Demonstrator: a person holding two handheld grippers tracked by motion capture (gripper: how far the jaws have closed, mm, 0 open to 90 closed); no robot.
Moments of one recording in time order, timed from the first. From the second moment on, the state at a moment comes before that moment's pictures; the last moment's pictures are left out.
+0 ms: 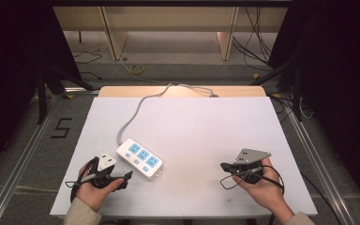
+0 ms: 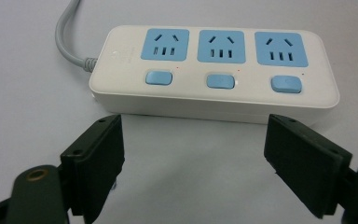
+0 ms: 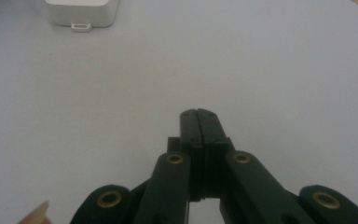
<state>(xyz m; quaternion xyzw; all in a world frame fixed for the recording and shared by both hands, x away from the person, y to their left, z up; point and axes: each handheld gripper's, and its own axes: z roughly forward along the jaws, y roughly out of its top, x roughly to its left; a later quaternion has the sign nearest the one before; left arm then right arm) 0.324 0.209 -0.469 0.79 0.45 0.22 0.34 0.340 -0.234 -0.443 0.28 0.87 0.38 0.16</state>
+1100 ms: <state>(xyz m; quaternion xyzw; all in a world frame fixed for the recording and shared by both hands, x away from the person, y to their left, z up) 0.323 0.207 -0.468 0.79 0.45 0.23 0.34 0.353 -0.183 -0.438 0.25 0.89 0.37 0.13</state>
